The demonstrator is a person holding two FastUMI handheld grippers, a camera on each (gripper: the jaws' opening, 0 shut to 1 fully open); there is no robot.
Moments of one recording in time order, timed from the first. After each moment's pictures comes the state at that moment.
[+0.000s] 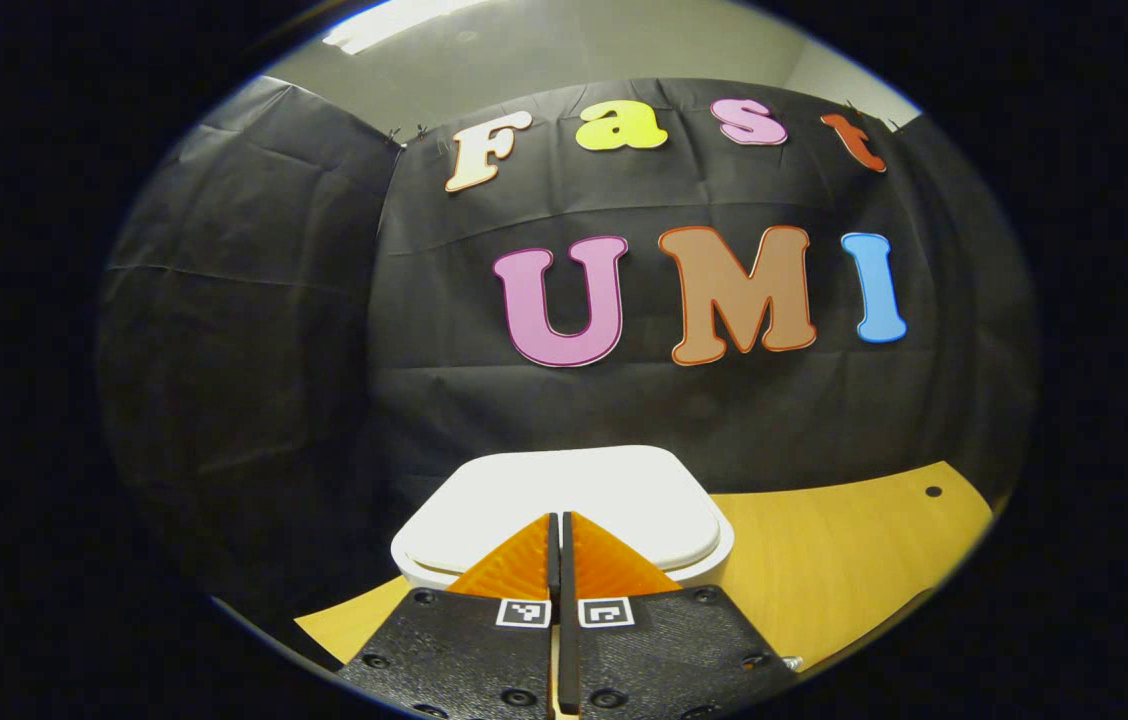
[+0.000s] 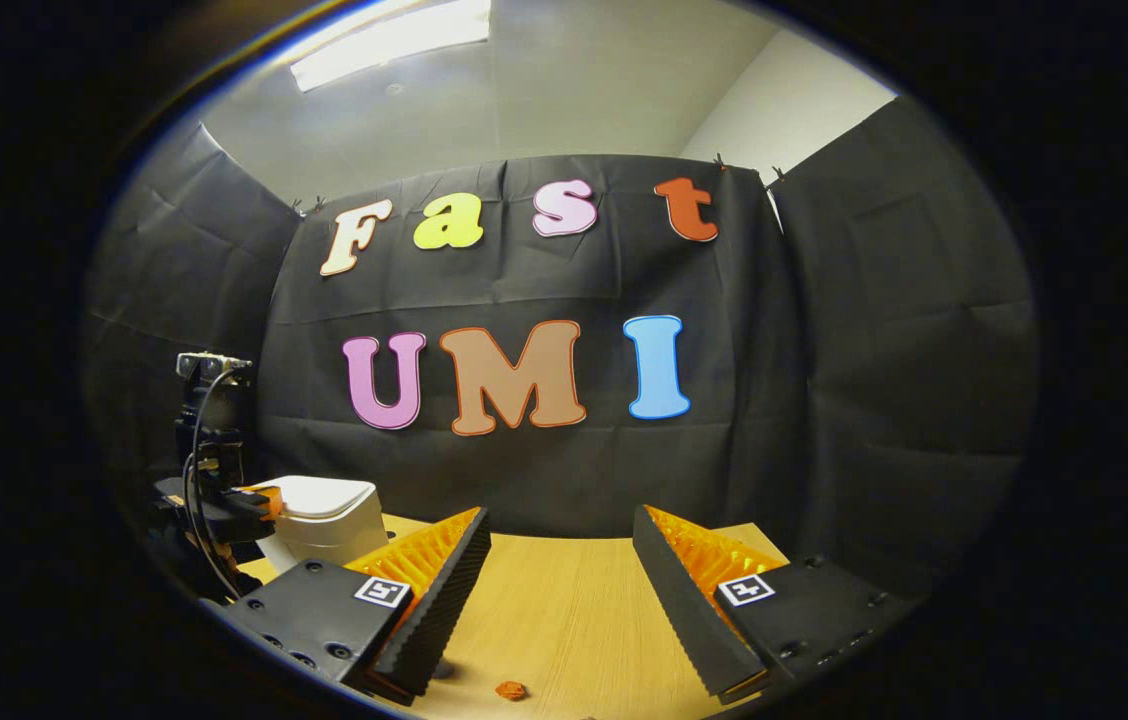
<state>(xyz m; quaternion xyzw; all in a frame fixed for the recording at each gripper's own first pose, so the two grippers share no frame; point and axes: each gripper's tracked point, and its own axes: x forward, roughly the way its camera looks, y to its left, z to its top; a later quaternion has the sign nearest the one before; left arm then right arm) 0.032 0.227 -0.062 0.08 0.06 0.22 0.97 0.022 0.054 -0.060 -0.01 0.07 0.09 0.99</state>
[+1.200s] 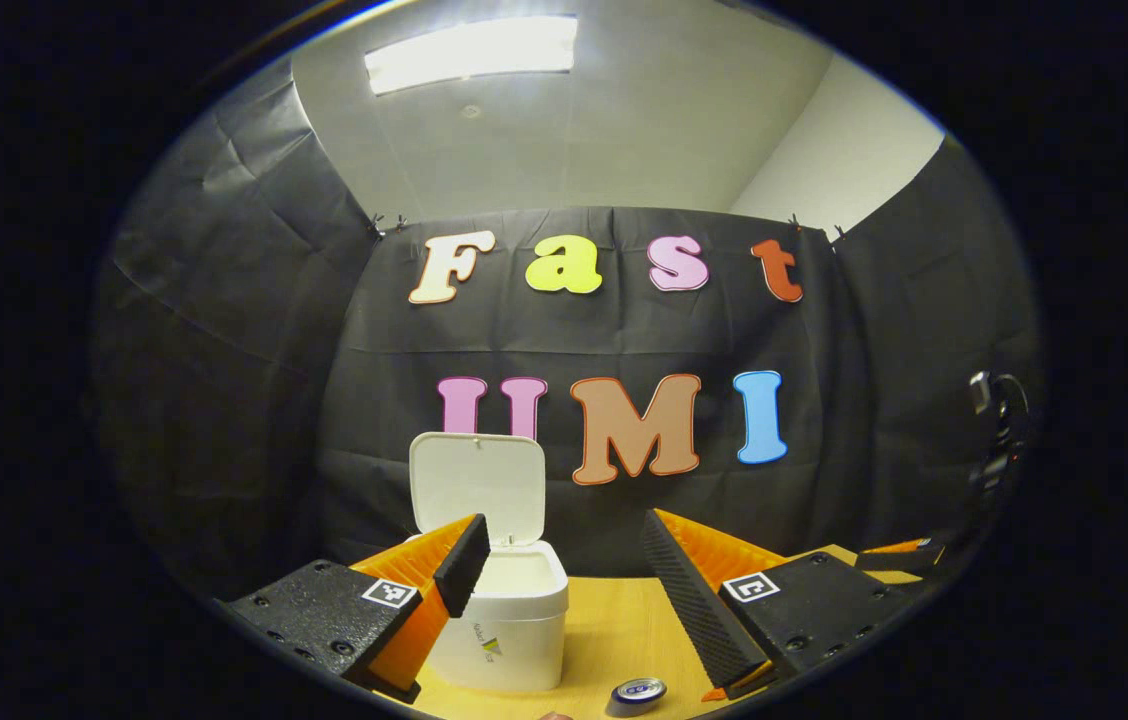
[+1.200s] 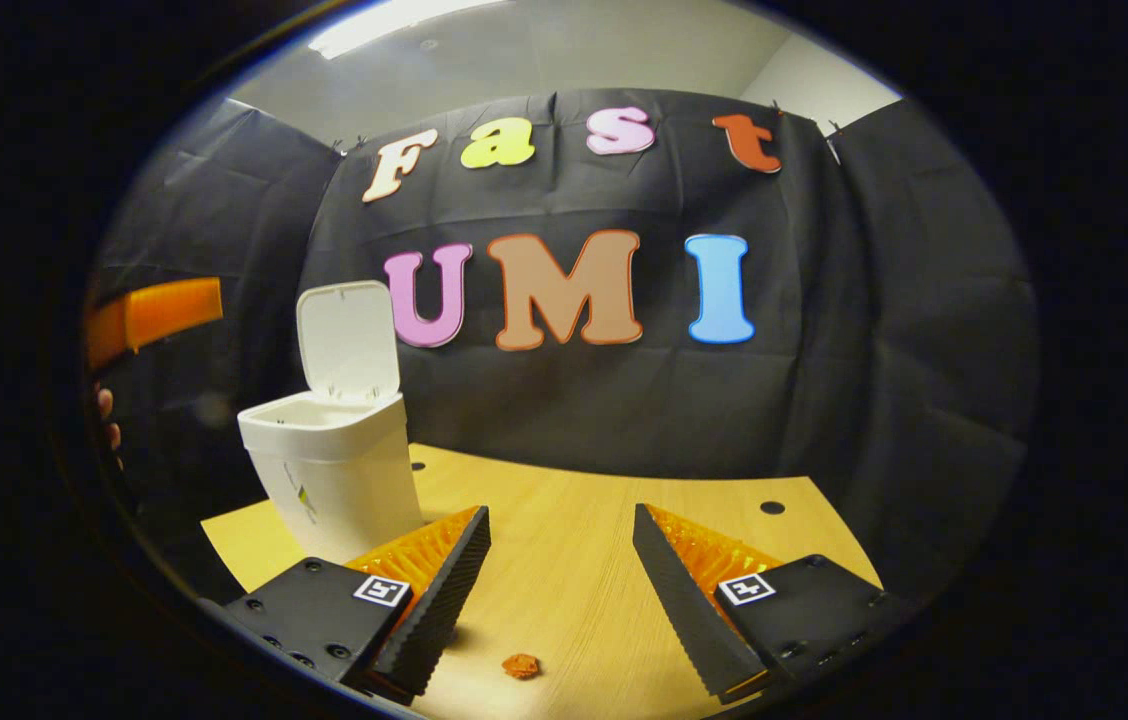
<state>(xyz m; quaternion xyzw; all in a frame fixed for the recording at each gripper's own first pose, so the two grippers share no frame) -0.071 0.108 0.036 0.06 -0.11 0.11 0.99 0.048 0.099 -0.197 -0.06 0.19 0.17 0.97</state>
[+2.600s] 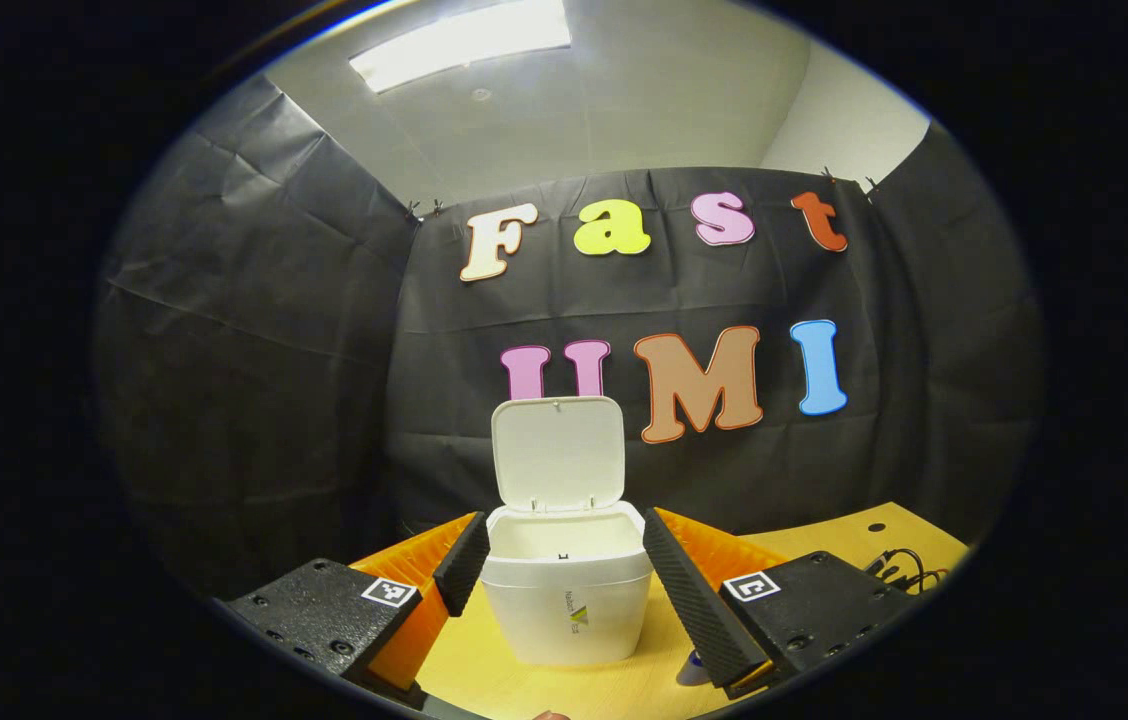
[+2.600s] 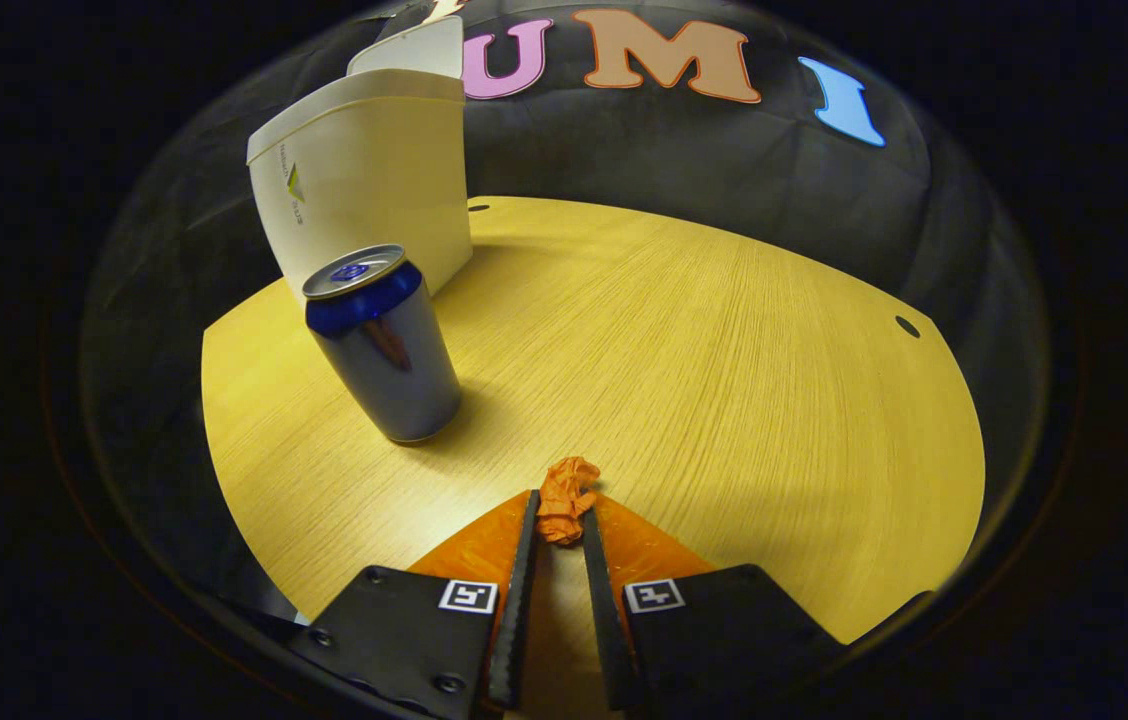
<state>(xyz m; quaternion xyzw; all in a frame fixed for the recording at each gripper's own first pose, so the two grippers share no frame) -0.100 0.167 0.015 0.08 -0.04 0.18 0.98 -0.002 0.106 -0.432 -0.15 0.45 0.25 0.84</state>
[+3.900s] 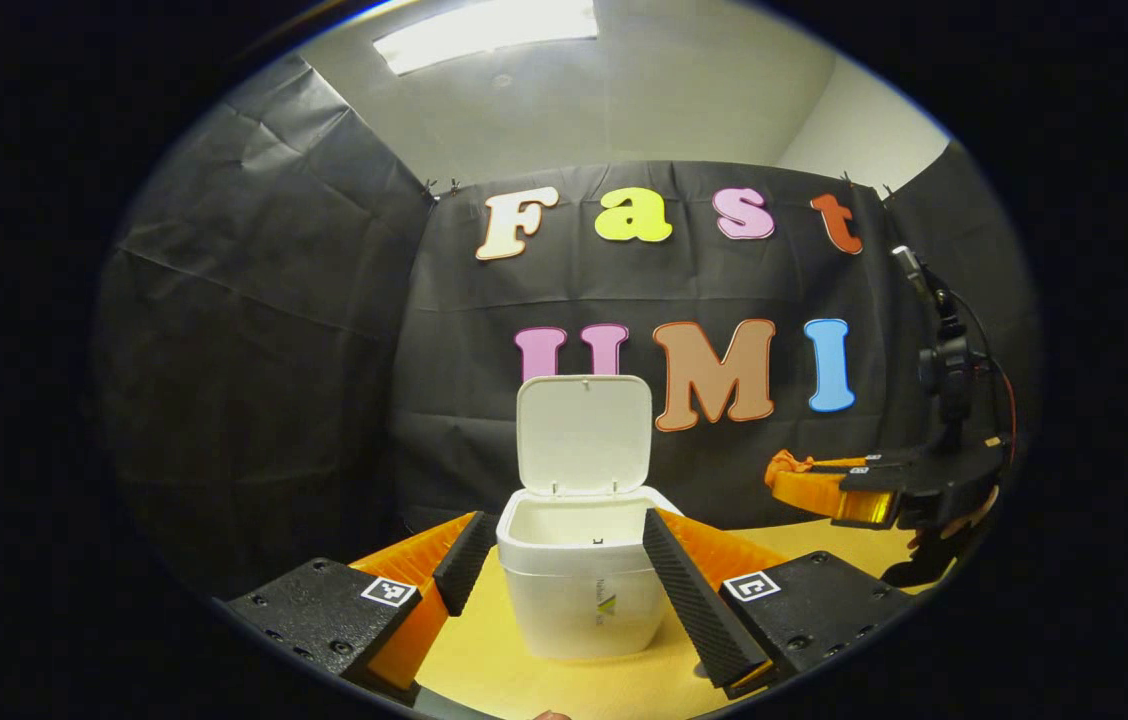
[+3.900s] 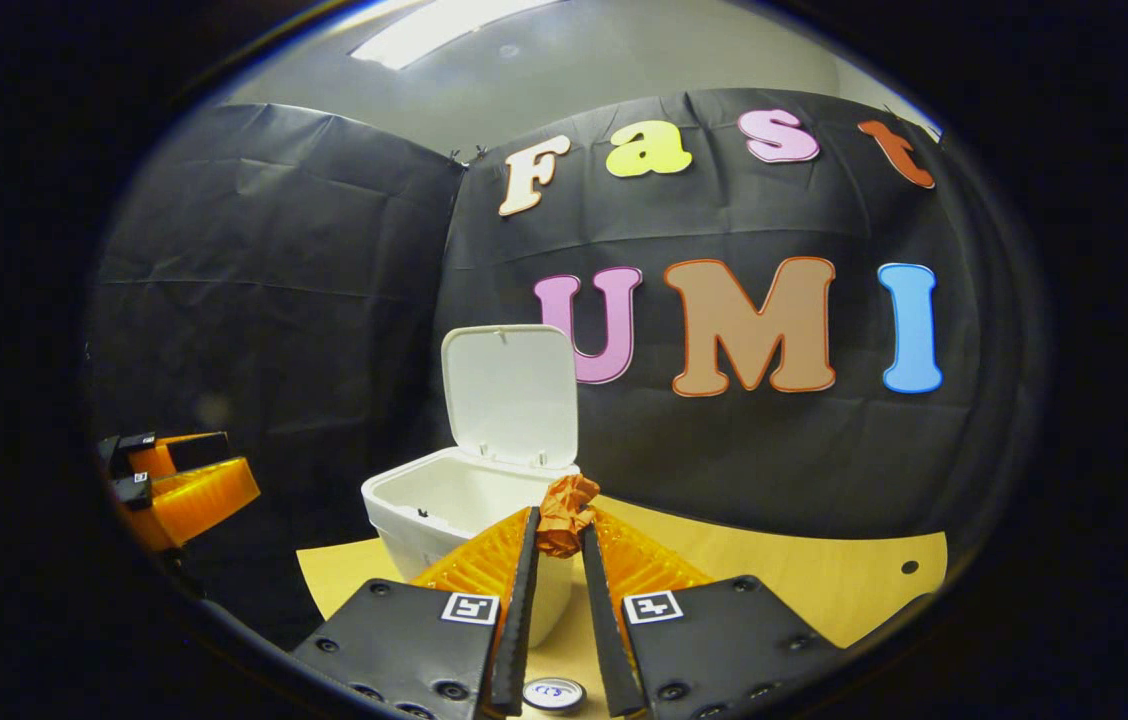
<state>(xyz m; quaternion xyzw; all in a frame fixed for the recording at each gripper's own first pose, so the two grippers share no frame) -0.112 0.220 -0.004 0.06 -0.03 0.19 0.98 0.085 0.306 -0.117 -0.06 0.14 0.37 0.91</state>
